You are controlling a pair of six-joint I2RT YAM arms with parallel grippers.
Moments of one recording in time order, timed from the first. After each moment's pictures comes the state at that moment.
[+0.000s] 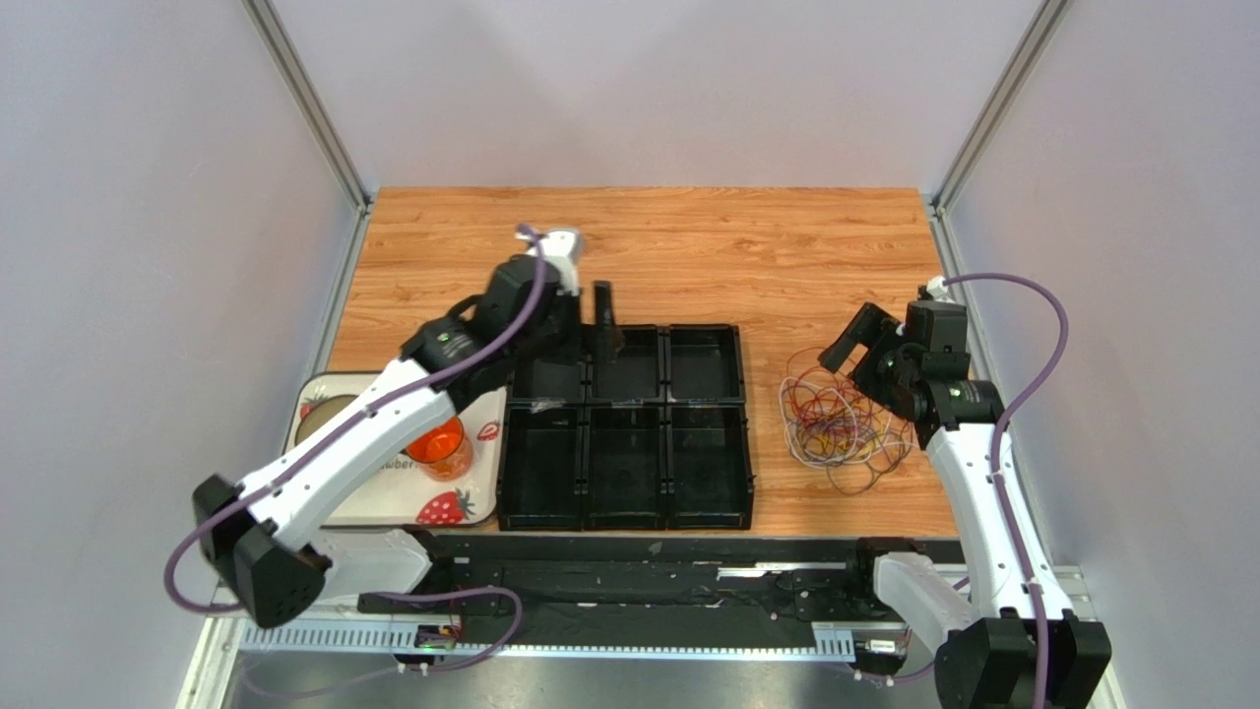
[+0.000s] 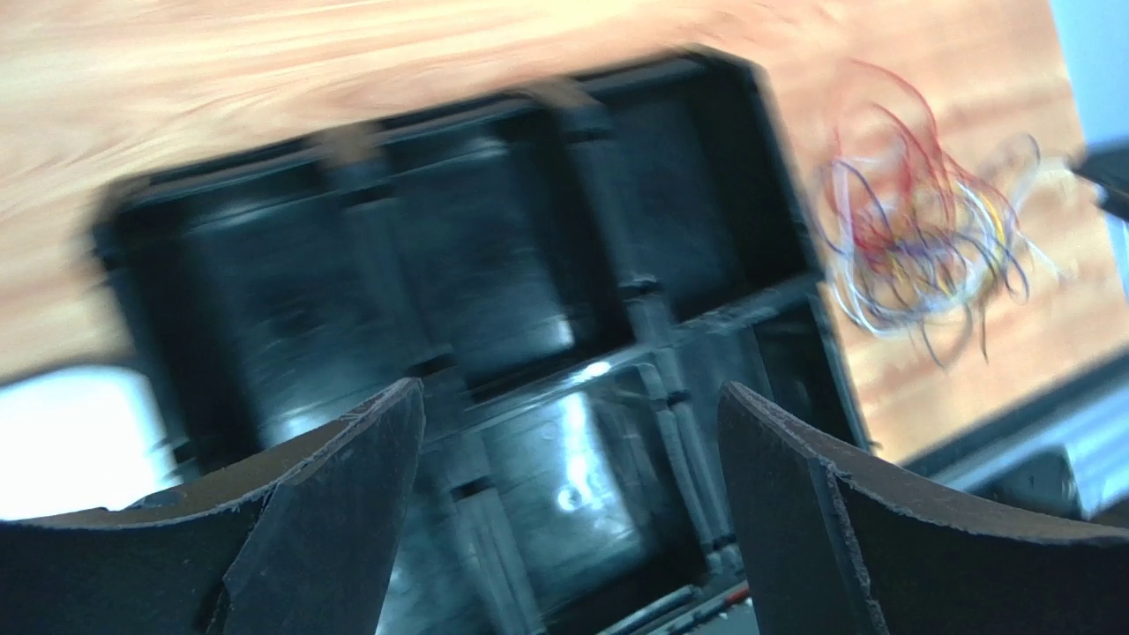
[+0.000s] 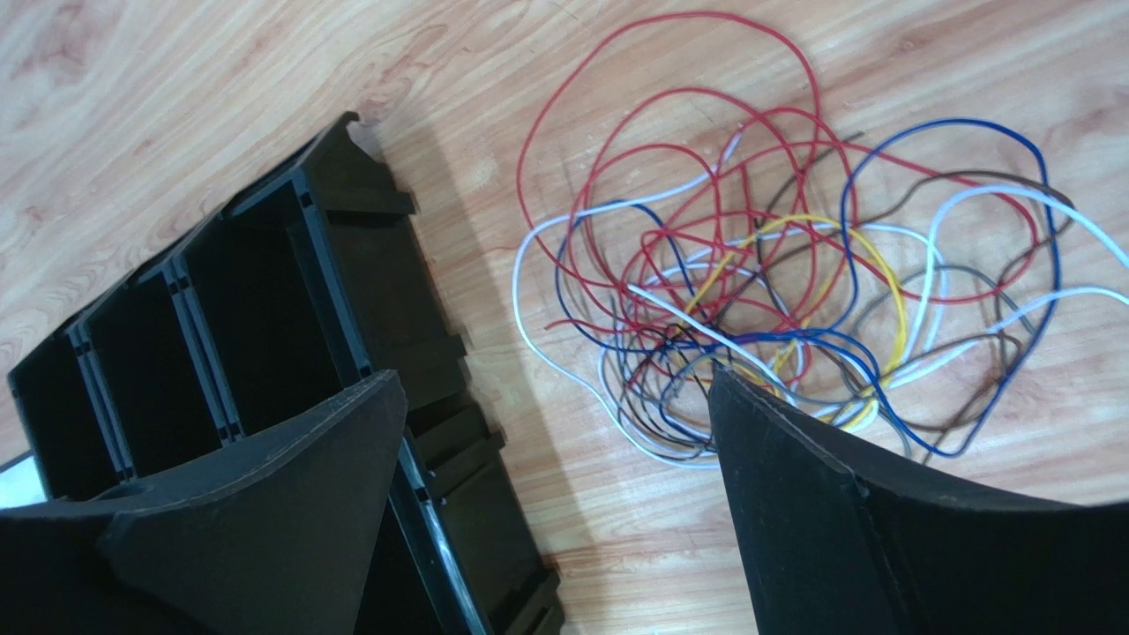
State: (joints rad) left arm -0.69 1.20 1.19 -0.59 -0.12 -0.47; right arm -0.02 0.95 0.86 -0.66 -0.07 0.56
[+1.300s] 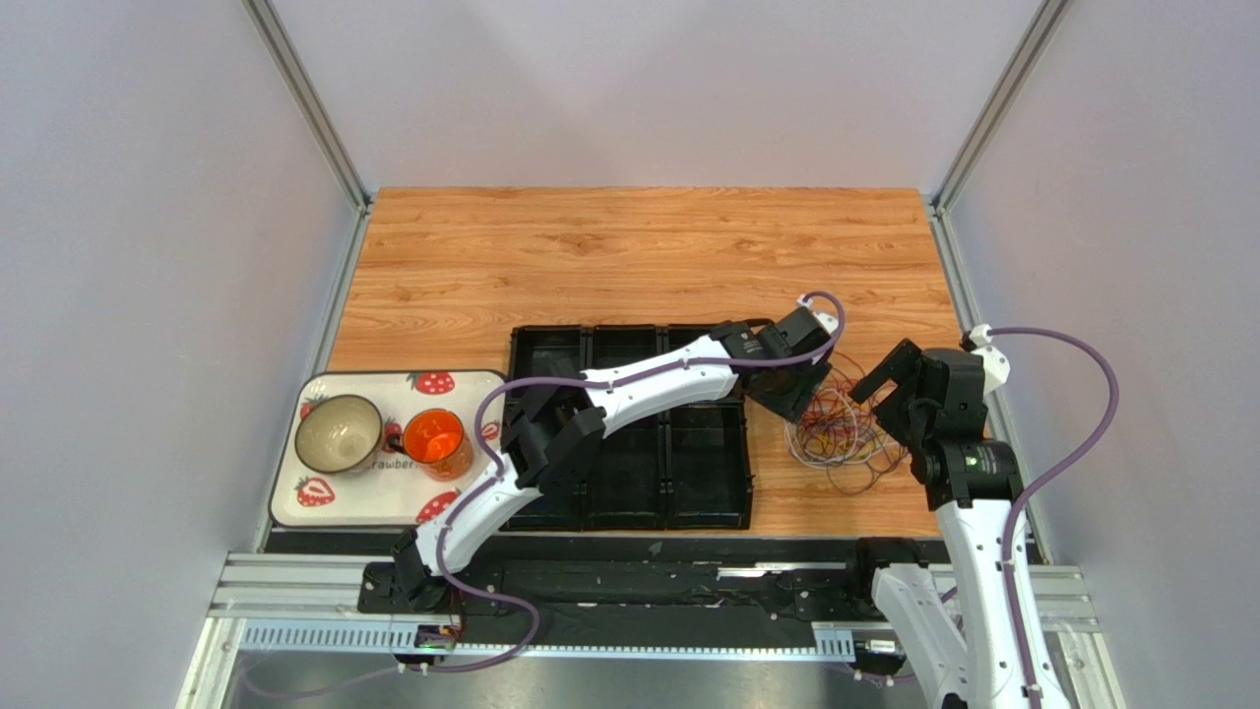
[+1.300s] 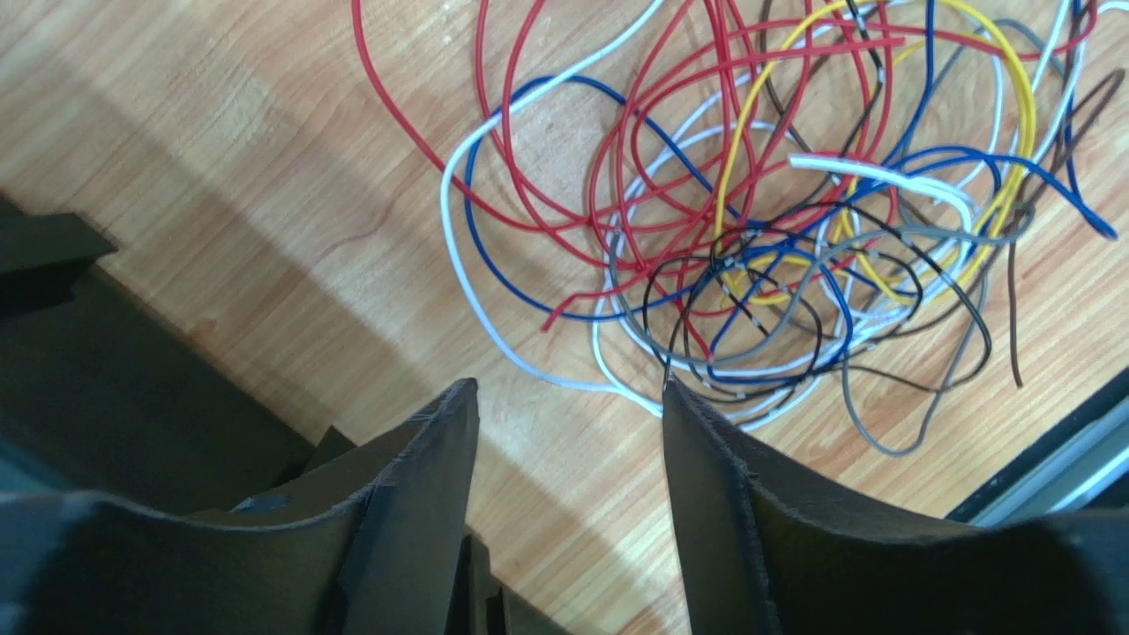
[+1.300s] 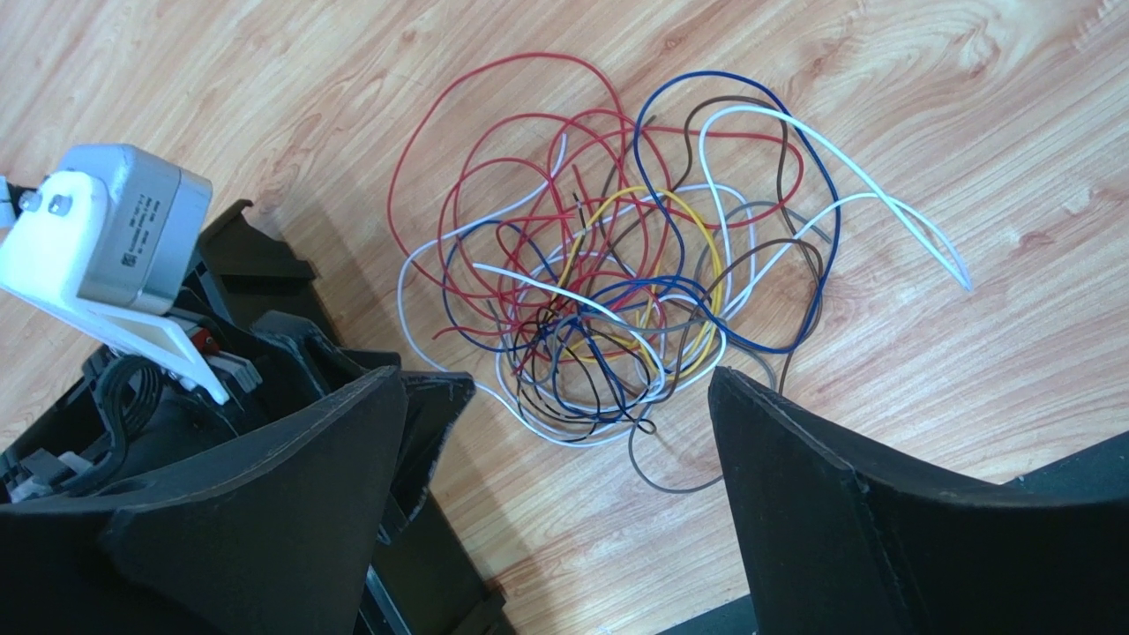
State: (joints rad) left arm -1.09 2.40 2.17 -0.70 -0.05 -0.41; right arm -0.02 0.67 0.77 -0.80 0.20 0.66
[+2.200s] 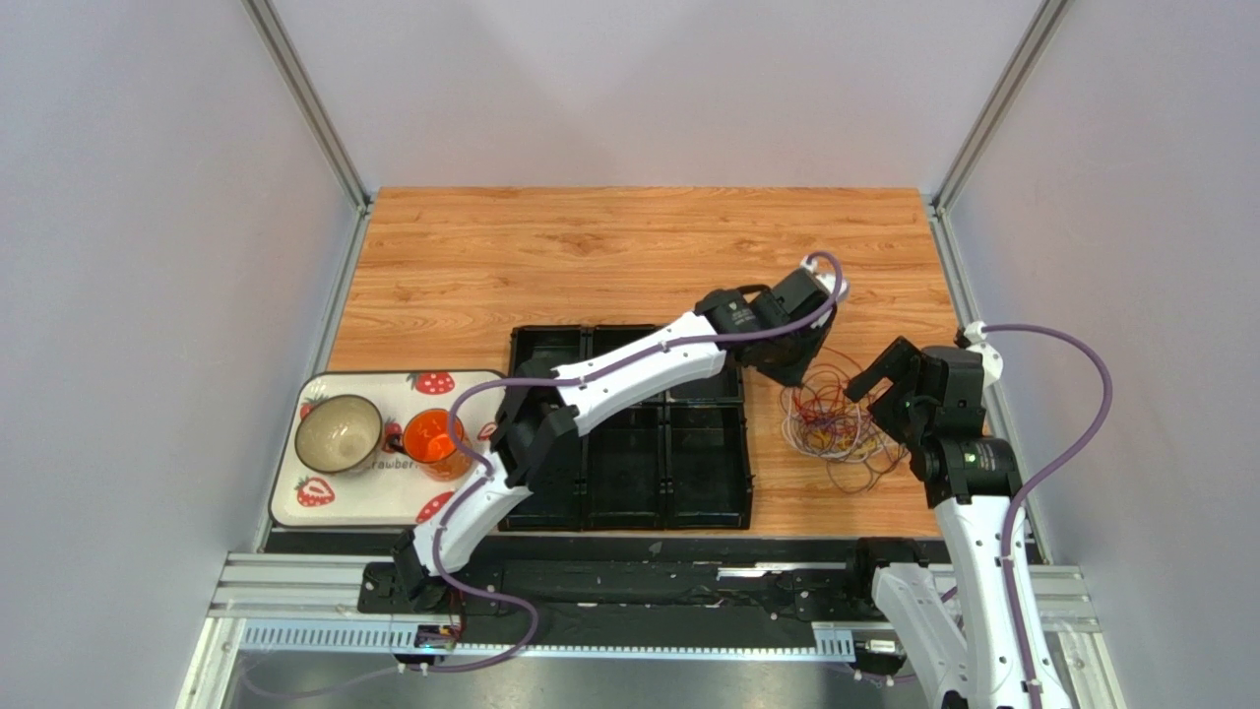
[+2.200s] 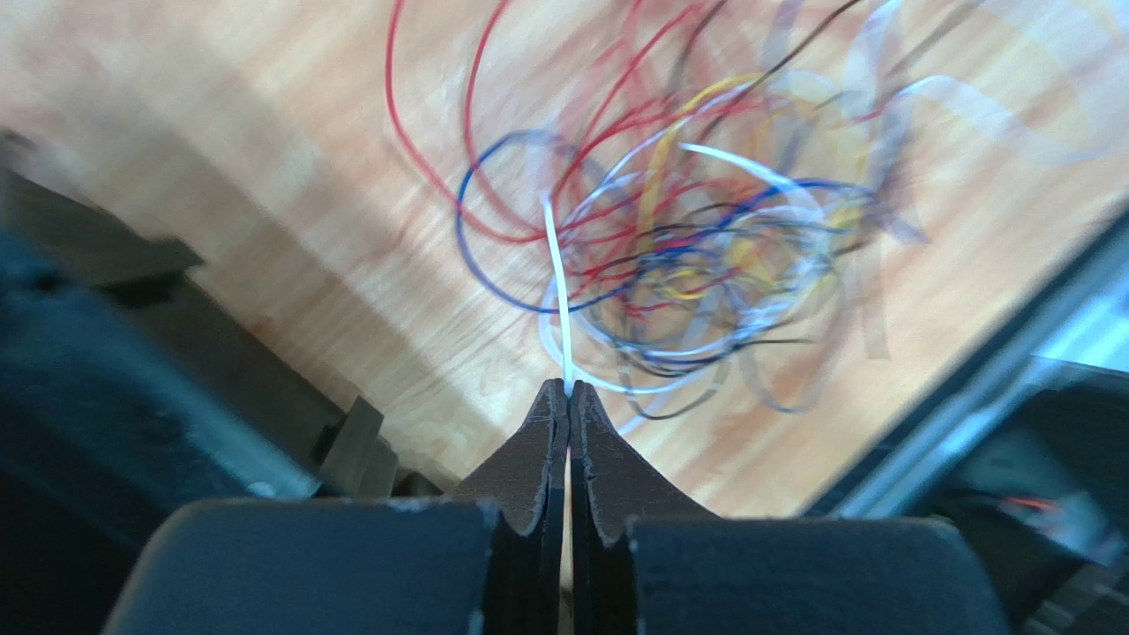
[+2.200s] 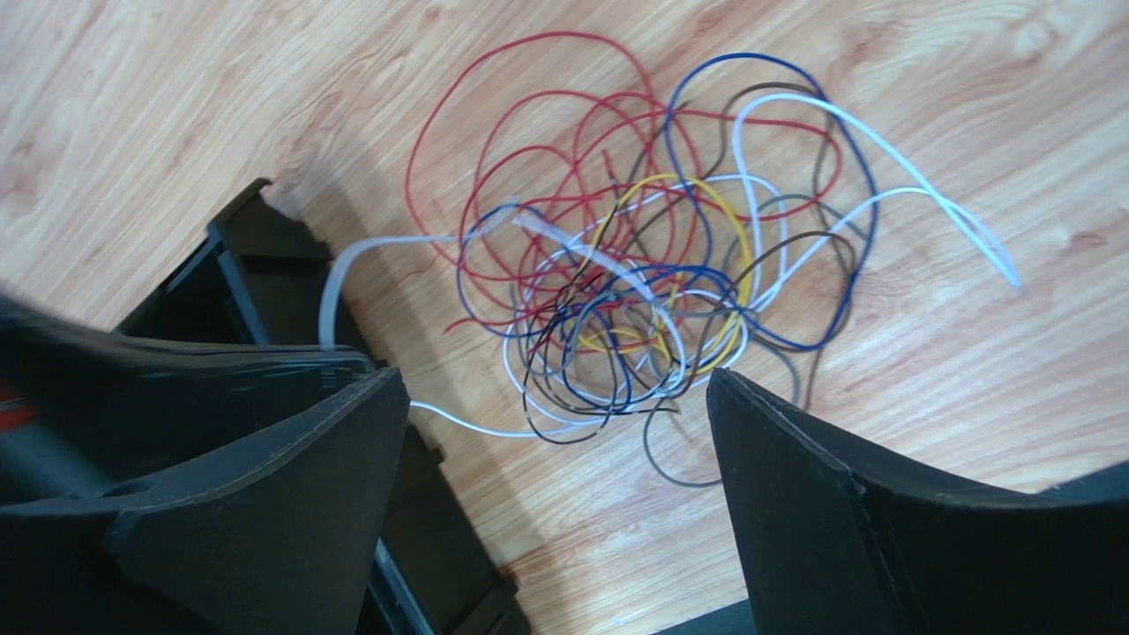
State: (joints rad) left arm -1.08 2.38 2.31 -0.80 -0.02 -0.41; right arm -0.02 0.68 0.76 -0.79 0.16 0.66
